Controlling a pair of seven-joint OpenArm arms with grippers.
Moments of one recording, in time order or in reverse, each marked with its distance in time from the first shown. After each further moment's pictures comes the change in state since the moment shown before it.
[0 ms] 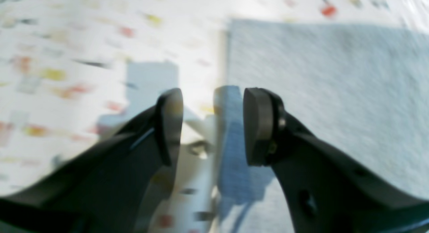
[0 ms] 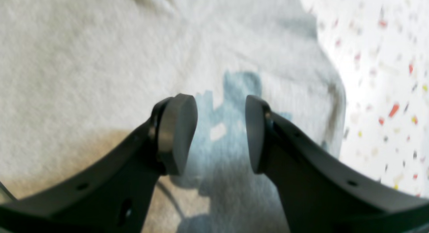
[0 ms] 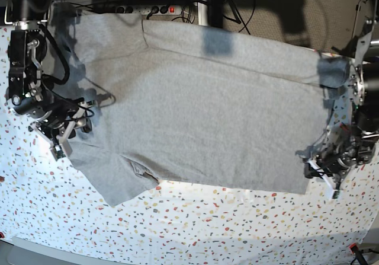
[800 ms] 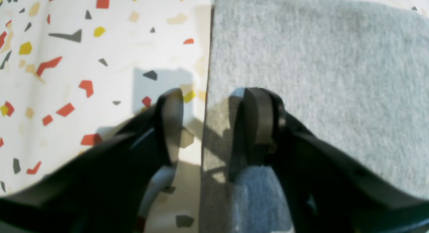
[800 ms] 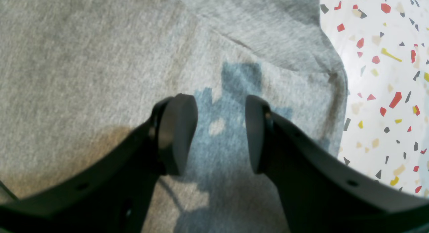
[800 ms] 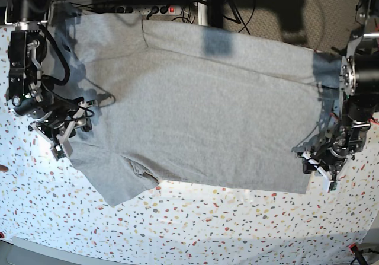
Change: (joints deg) left arm 3.4 1.7 0.0 0.1 0.0 6.3 -5.8; right arm 0.2 0.0 0.0 0.0 0.0 0.0 -1.4
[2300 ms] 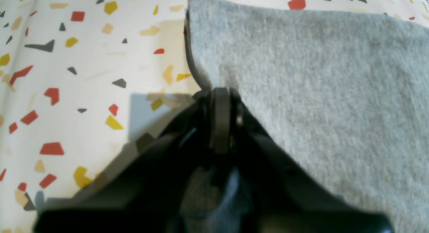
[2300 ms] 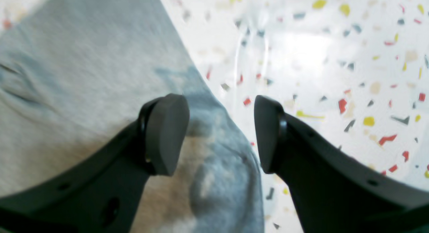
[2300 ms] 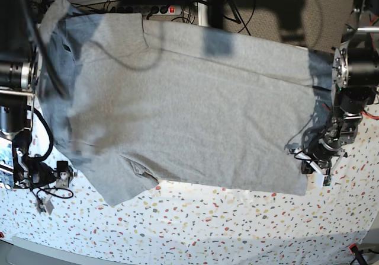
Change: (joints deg) left arm 2.9 2.0 0.0 0.3 -0.1 -1.1 -7.5; right arm 43.5 1.1 -14.2 -58.5 -4.7 3.2 6.3
